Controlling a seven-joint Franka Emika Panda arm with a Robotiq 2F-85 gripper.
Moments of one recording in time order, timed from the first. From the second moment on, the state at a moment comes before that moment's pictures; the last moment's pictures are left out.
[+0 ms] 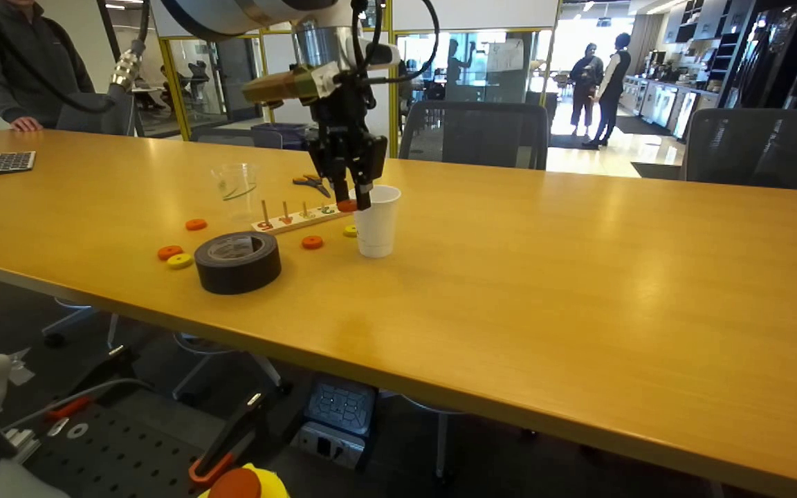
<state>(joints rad) -0.11 -0.13 -0.08 -2.46 -0.22 2.33 0.21</state>
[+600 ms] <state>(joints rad) -0.11 -0.02 -0.08 -2.35 -0.15 2.39 0.20</state>
